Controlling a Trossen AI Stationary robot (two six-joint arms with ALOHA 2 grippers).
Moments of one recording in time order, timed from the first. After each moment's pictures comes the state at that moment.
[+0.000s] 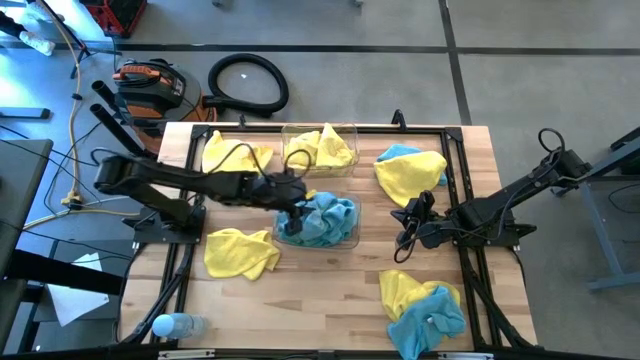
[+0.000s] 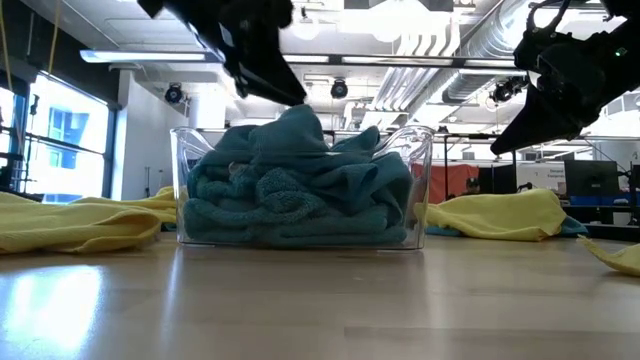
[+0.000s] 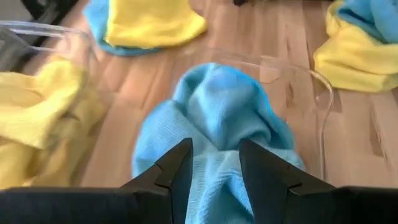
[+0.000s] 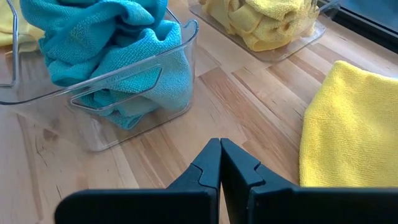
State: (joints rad) left arm -0.02 1.42 0.97 -0.21 -0.16 -0.12; right arm 0.44 0.95 0.43 -0.34 0.74 0.74
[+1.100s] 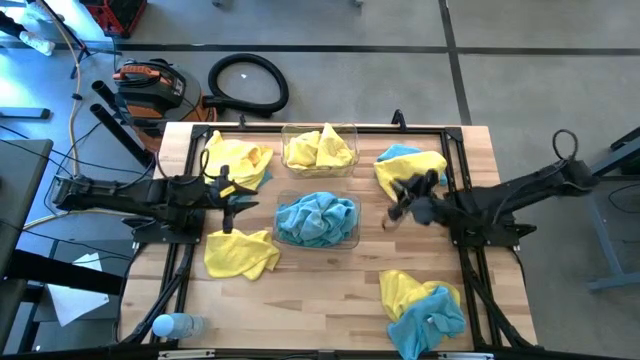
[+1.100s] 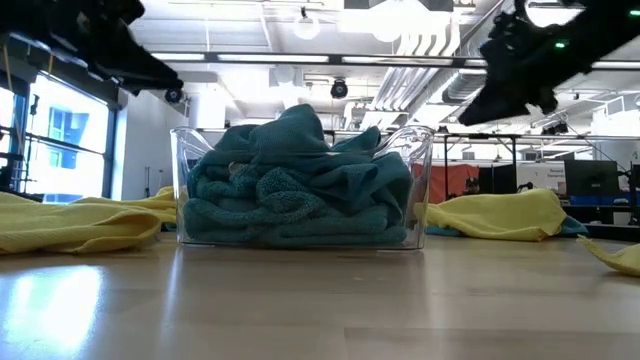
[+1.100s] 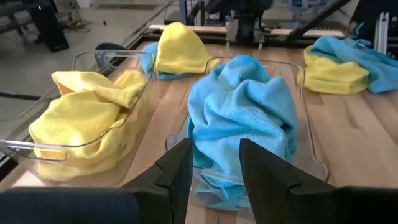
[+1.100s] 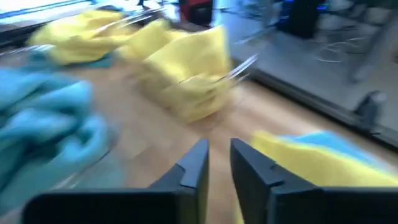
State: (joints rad) left arm -0.06 0.44 0.36 -0.23 -0.25 -0.04; right arm 0.21 0.95 0.52 -0.29 0.91 0.60
